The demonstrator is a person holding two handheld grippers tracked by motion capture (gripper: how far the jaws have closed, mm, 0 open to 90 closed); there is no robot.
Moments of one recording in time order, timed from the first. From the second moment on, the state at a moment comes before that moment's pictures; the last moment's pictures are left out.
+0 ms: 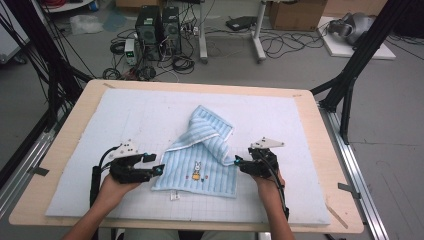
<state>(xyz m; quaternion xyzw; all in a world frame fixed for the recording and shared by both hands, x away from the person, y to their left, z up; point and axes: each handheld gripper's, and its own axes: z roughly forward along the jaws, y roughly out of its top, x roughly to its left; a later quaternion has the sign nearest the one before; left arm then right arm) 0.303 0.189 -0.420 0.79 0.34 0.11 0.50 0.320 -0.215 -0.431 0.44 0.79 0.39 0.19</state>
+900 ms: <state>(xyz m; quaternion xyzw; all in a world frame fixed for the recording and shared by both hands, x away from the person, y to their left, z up) 0.385 0.091 -0.428 0.82 0.33 0.16 0.44 0.321 -0.213 -0.433 0.43 0.79 0.39 0.18</state>
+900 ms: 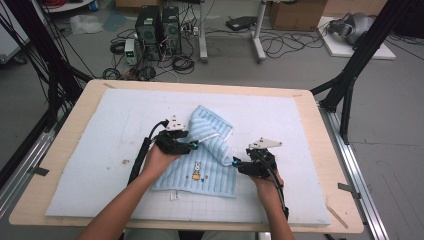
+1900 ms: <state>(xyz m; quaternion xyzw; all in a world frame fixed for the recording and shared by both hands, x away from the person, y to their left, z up) 0.397 0.179 -0.430 0.73 0.45 0.10 0.50 0.323 -0.180 -0.445 0.38 0.83 0.38 0.11</state>
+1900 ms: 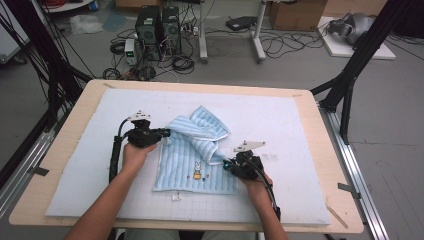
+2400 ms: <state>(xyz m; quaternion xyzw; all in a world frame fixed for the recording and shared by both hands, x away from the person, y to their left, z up) 0.376 0.204 -0.445 0.75 0.46 0.10 0.47 0.304 -0.186 -0.437 0.35 0.86 0.36 0.08</state>
